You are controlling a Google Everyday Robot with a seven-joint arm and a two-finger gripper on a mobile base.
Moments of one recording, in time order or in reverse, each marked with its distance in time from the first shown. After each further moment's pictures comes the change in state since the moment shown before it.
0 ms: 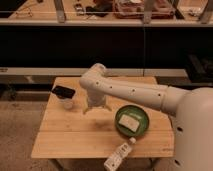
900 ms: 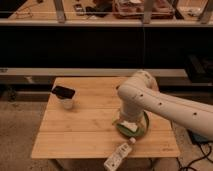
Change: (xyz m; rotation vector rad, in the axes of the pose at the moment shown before) arm -0.158 0.101 -0.063 0.010 -0.076 0.328
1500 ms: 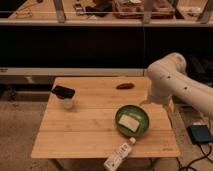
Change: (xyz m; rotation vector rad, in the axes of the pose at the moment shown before) arm 0.077 0.132 -0.035 -0.100 0.114 0.215
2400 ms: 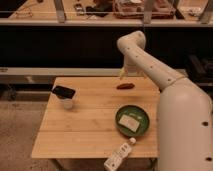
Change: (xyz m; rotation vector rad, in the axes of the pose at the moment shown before) arm 0.204 -0.104 0.037 -0.036 0.073 -0.201
